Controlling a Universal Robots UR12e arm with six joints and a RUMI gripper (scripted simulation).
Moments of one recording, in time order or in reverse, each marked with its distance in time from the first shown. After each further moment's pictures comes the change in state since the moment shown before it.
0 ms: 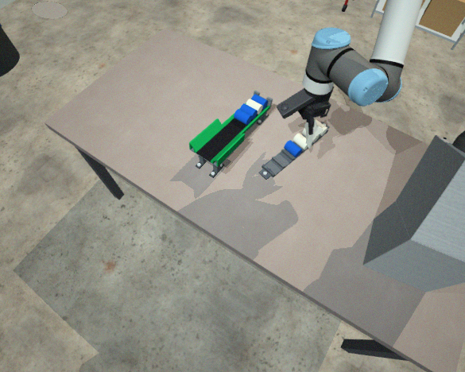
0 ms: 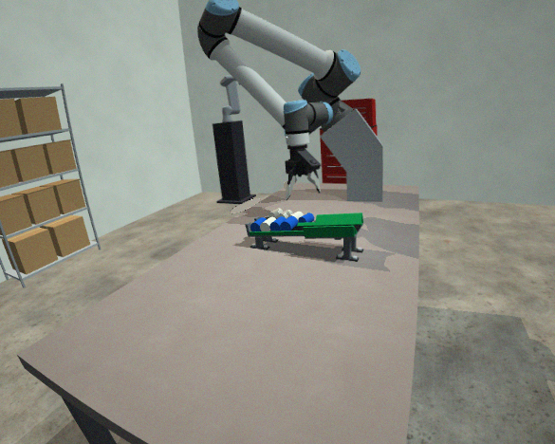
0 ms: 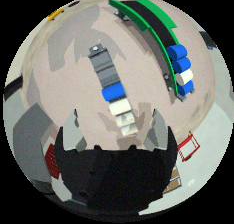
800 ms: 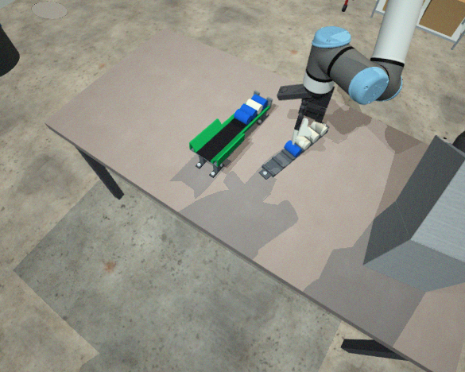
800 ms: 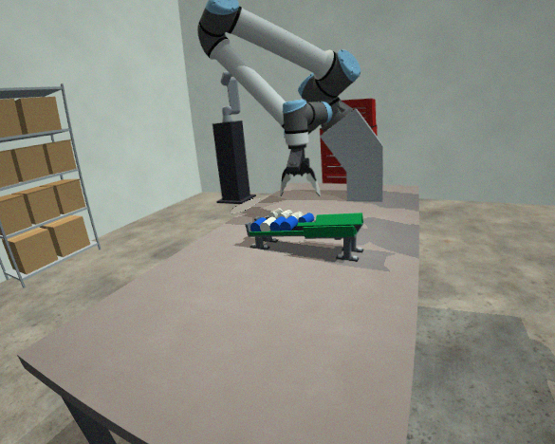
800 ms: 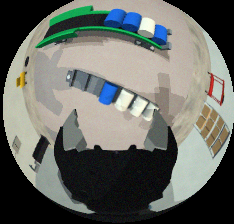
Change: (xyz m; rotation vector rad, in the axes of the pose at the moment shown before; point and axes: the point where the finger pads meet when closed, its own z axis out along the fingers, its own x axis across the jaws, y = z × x) arm 0.012 0.009 -0.002 -0.009 -0.001 0.764
